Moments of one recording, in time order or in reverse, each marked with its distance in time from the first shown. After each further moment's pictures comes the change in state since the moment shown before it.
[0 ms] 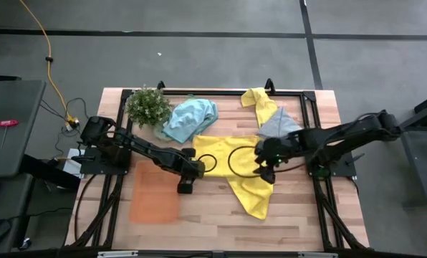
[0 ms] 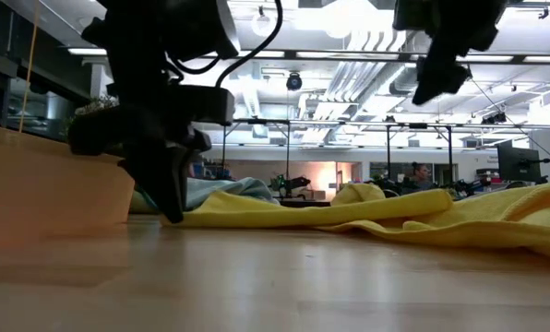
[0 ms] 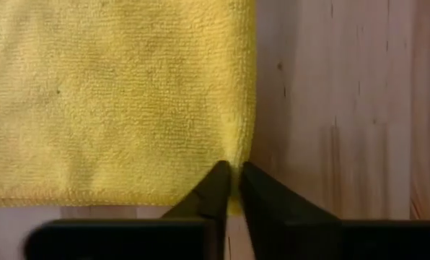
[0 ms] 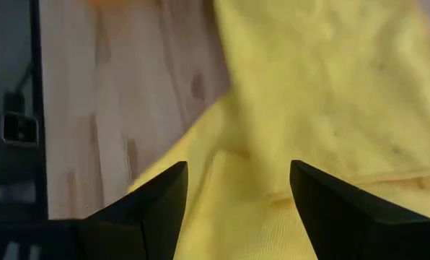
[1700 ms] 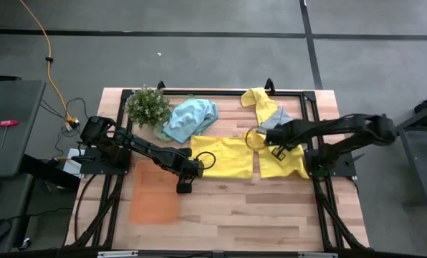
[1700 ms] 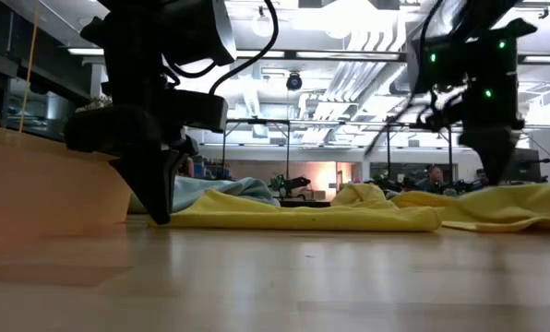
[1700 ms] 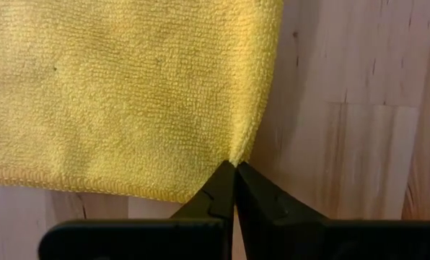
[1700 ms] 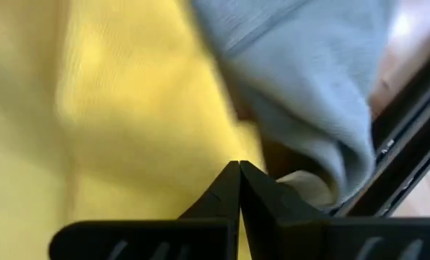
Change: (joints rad) left arm 0.001 0.000 0.000 -0.061 0.037 -0.112; right arm -0.333 0.079 -0.153 -0.500 0.340 0.141
